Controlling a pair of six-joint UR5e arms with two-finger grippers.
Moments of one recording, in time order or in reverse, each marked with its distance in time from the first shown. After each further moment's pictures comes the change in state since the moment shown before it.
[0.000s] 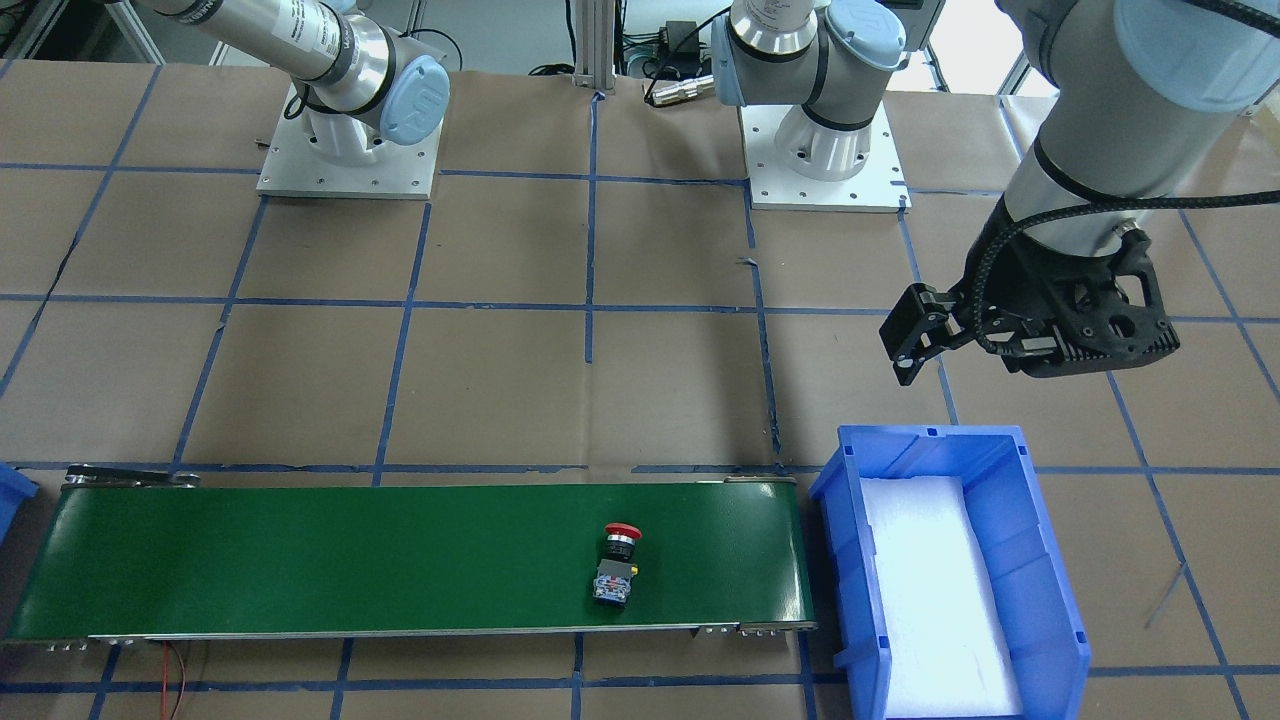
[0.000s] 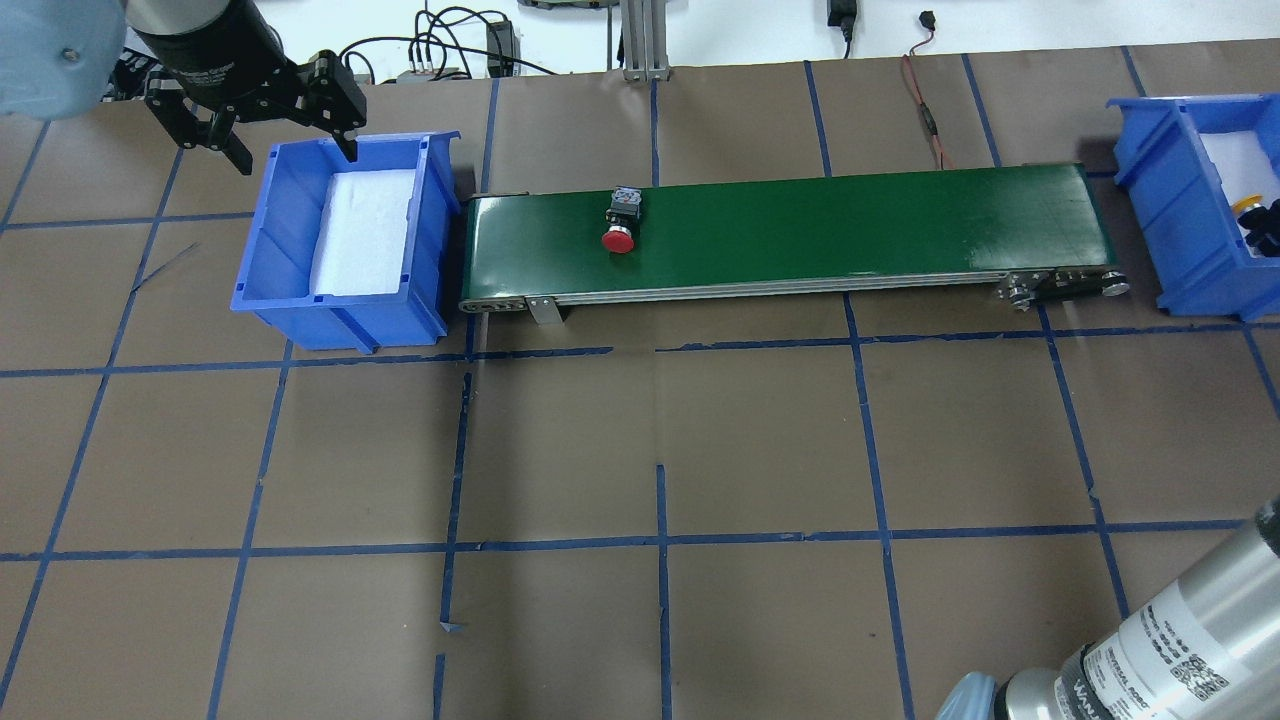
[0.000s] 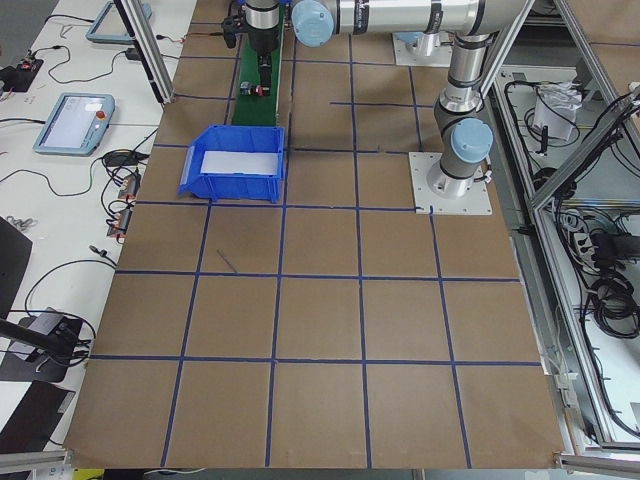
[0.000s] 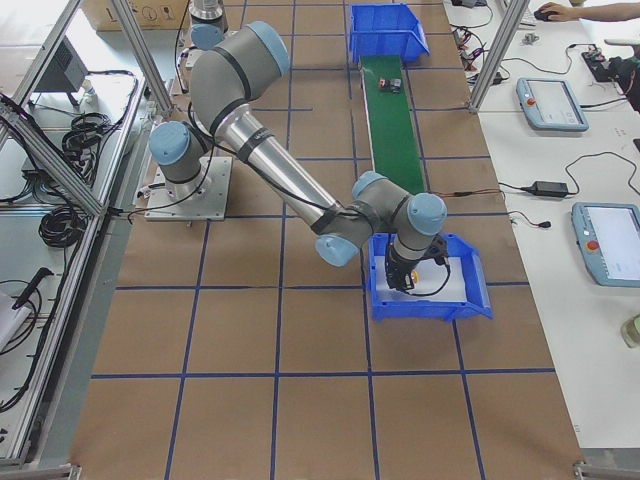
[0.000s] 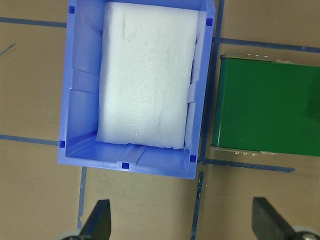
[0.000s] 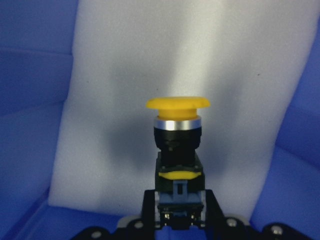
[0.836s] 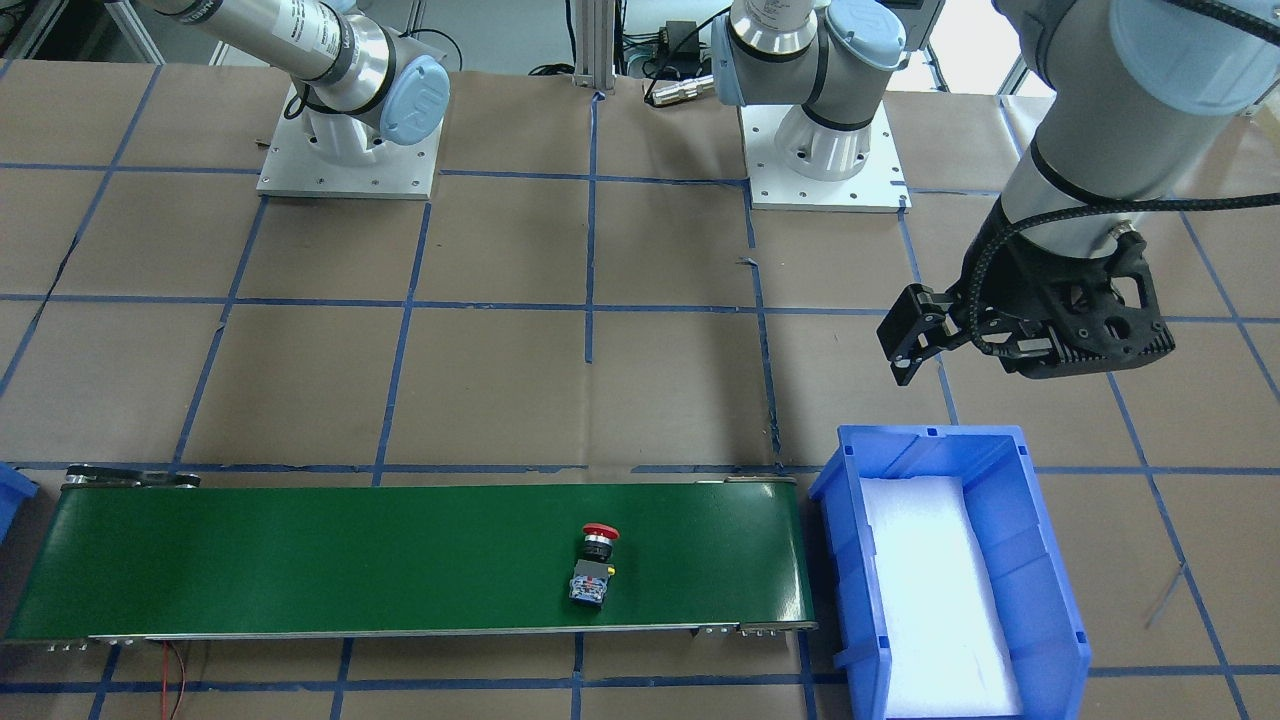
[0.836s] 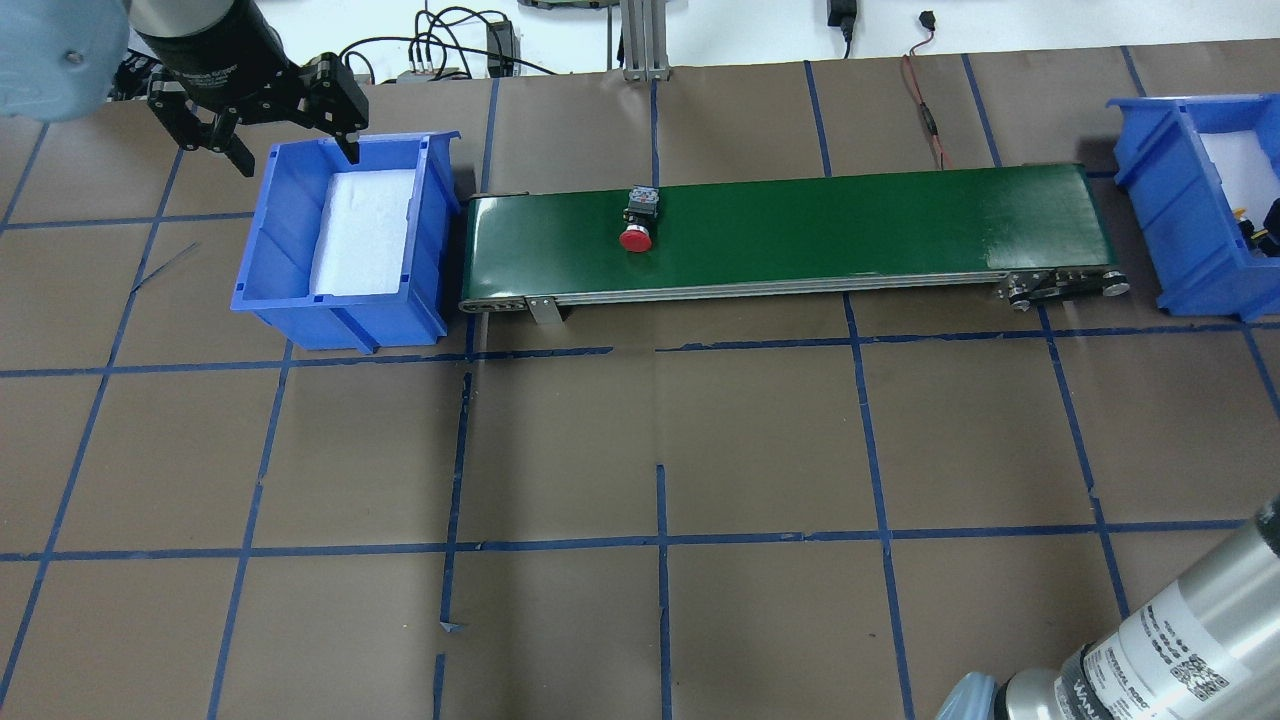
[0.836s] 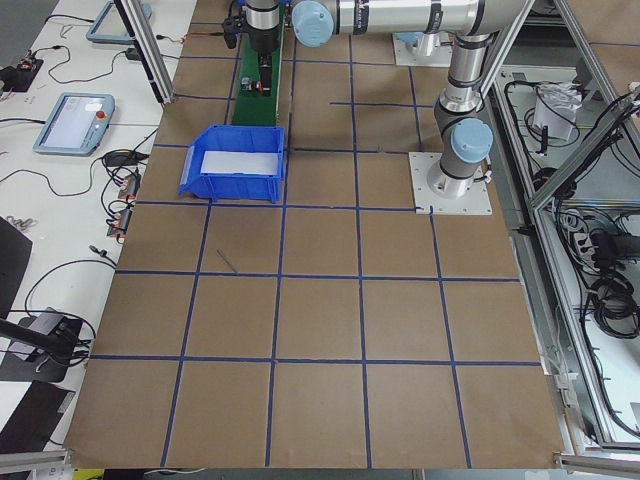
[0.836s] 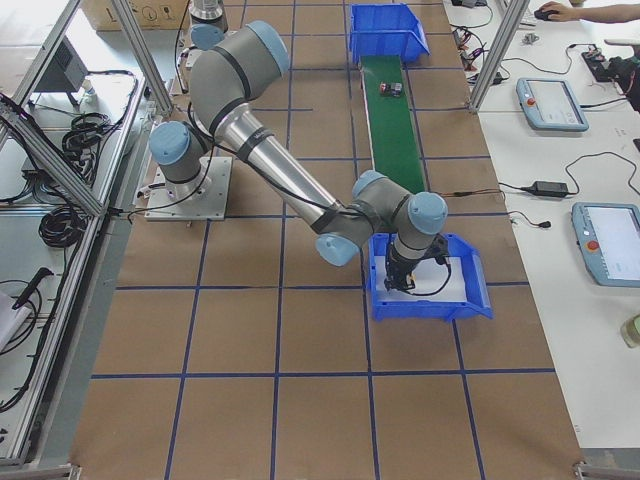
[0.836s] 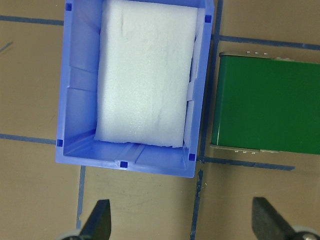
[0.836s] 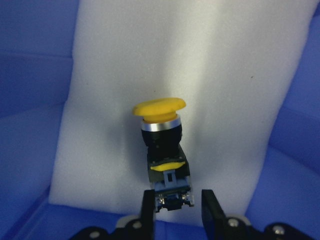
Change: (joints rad) left arm -0.001 0.000 -0.002 0.000 0.000 0.000; right arm 0.000 -0.007 -0.011 0.006 0.000 -0.001
